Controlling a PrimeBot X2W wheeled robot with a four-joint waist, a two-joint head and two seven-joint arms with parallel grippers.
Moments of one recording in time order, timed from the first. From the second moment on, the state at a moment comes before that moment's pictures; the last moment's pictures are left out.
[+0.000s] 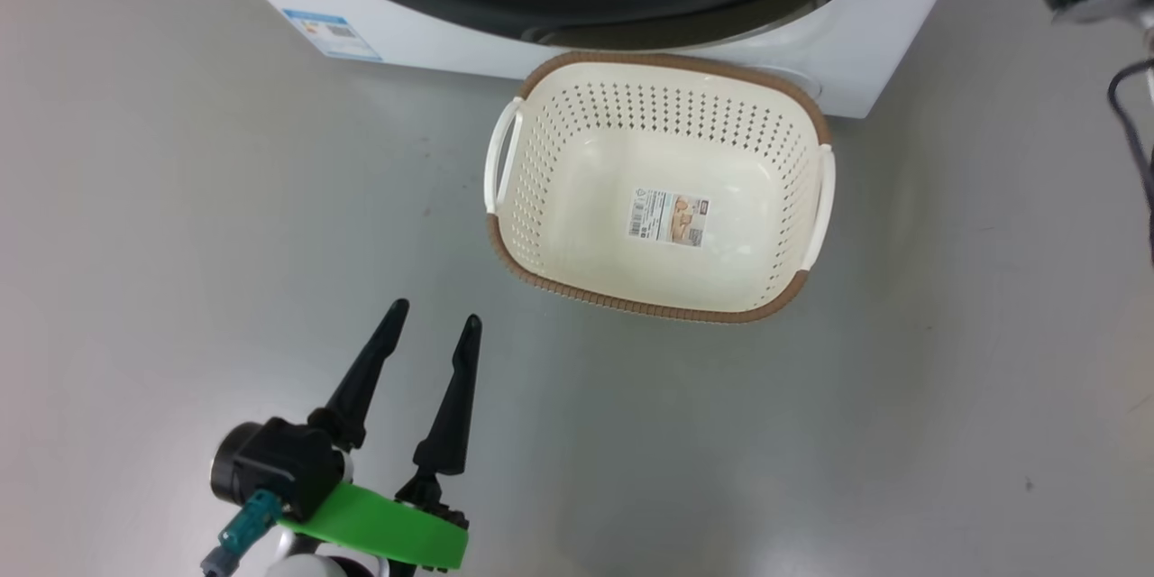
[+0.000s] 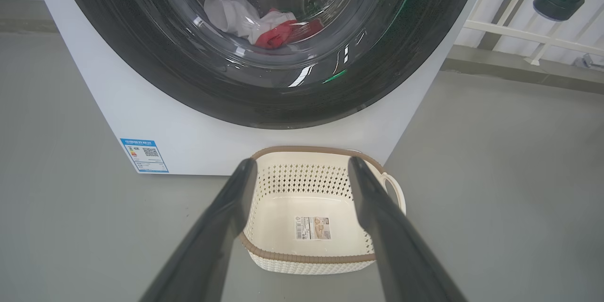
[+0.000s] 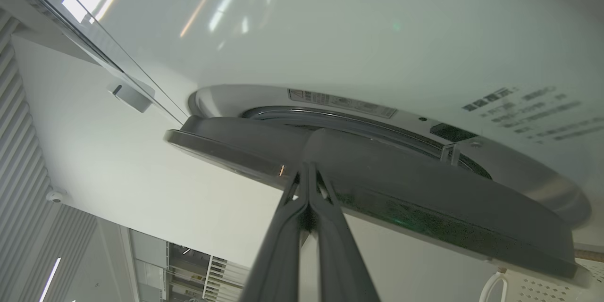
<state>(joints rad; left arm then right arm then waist) -0.21 0.04 -0.20 0.16 -0.28 -0.13 -0.25 -1.05 -0.38 0.26 0.47 1.77 0.13 0.37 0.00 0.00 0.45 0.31</state>
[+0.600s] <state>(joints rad) -0.26 0.03 -0.23 0.16 -0.30 -0.13 -0.25 -1.28 -0.37 0.31 0.65 1.71 0.13 0.50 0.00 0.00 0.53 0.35</state>
